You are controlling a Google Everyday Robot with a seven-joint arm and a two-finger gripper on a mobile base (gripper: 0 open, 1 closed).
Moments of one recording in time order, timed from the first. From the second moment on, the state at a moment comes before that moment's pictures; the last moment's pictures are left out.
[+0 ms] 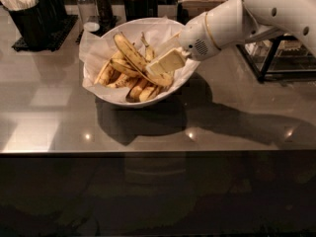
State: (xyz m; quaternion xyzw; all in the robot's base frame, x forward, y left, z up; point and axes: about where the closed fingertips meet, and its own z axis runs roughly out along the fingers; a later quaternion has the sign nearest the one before) arm 0.595 -0.011 0.930 -0.53 0.71 0.25 0.38
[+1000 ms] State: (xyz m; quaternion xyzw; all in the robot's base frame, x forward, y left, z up) arm 0.601 0.002 0.896 -0.53 0.72 0.29 0.33
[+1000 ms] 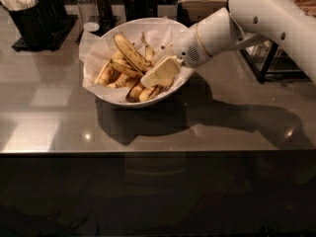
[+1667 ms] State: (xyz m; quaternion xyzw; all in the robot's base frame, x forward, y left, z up) arm 0.605 -0.010 0.891 -0.51 0.73 0.29 0.34
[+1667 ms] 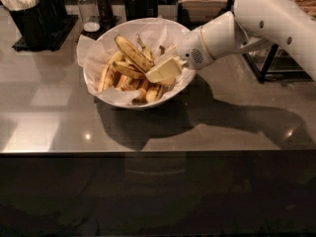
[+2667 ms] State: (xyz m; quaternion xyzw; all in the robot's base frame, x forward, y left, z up) arm 0.599 -0.059 0.920 -0.48 0.76 0.23 0.37
